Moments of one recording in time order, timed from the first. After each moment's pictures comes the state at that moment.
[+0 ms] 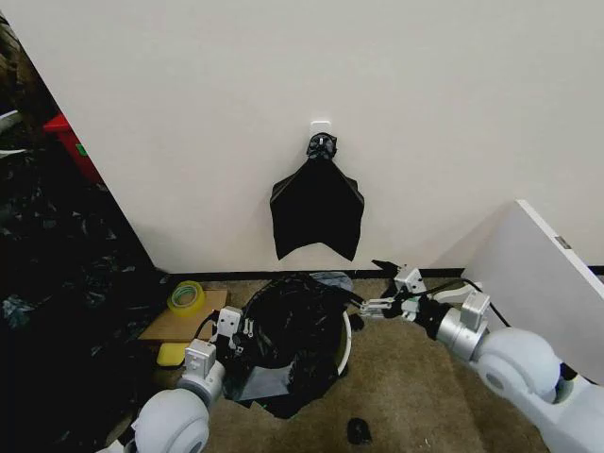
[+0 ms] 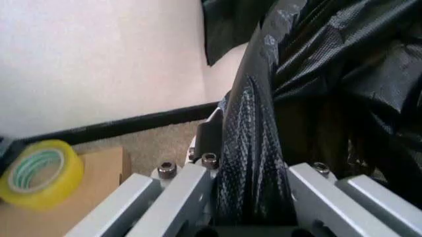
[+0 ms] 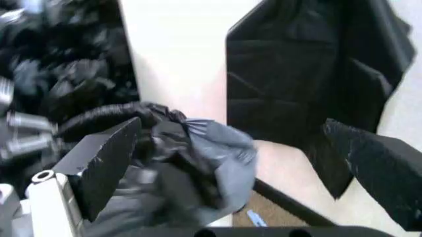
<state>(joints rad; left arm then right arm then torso) 1.38 -0.92 -0.12 -2.16 -0.54 0.27 -0.42 -1.27 0.72 0.26 2.26 0.70 -0.23 -0.03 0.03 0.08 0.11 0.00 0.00</state>
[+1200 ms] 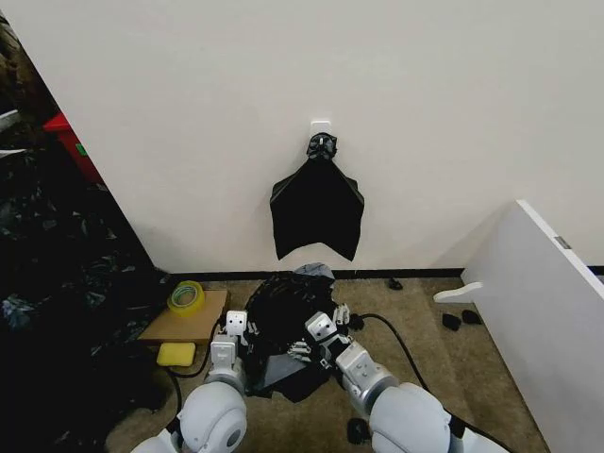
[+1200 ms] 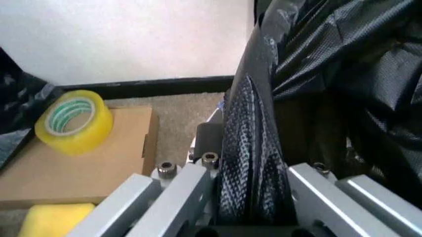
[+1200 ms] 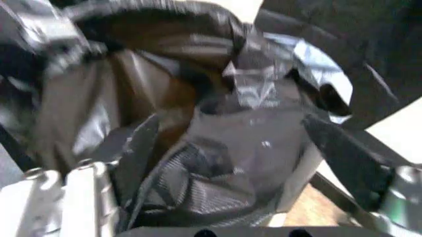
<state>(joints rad) 1.27 -1.04 0.01 -2.07 -0.57 0.35 -0.70 -1.13 1.00 -0.25 2.23 0.09 -0.69 0.28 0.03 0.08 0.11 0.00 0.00</state>
